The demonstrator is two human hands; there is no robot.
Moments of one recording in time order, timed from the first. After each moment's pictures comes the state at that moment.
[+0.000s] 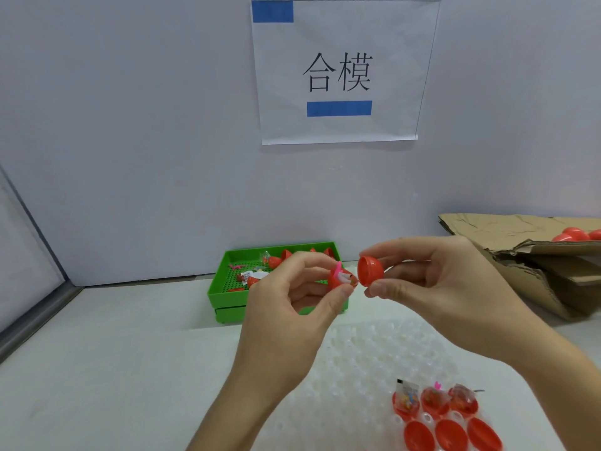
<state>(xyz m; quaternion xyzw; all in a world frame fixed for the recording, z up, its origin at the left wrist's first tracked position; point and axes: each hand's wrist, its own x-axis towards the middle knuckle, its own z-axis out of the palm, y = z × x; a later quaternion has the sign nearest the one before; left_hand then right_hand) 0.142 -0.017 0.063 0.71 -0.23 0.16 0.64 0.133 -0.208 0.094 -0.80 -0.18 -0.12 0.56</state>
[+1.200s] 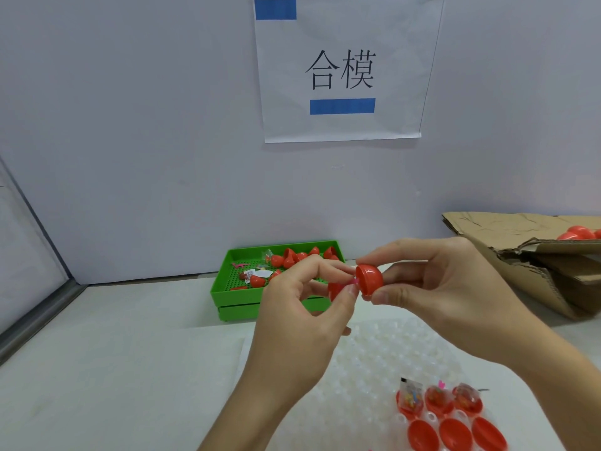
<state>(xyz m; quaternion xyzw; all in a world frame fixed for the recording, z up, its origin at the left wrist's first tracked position) 0.135 -0.023 0.066 0.72 -0.22 0.15 0.64 0.127 -0.202 0.097 -0.81 -0.19 -0.11 0.55</state>
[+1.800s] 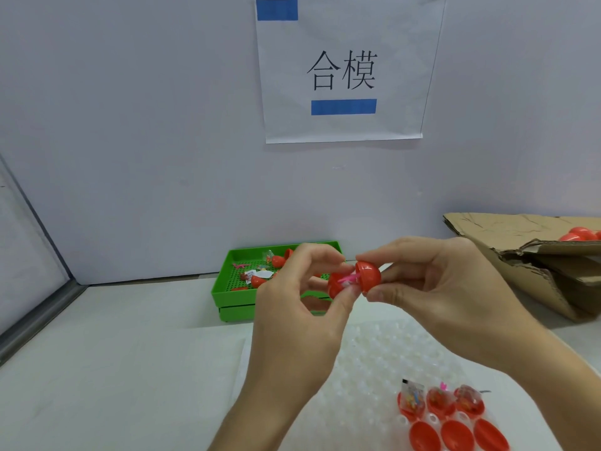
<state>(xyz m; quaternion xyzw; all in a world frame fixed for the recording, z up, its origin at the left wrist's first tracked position) 0.132 -0.027 0.066 0.74 -0.21 0.26 0.58 0.128 -0.197 0.094 -0.80 -0.20 -0.15 0.54</state>
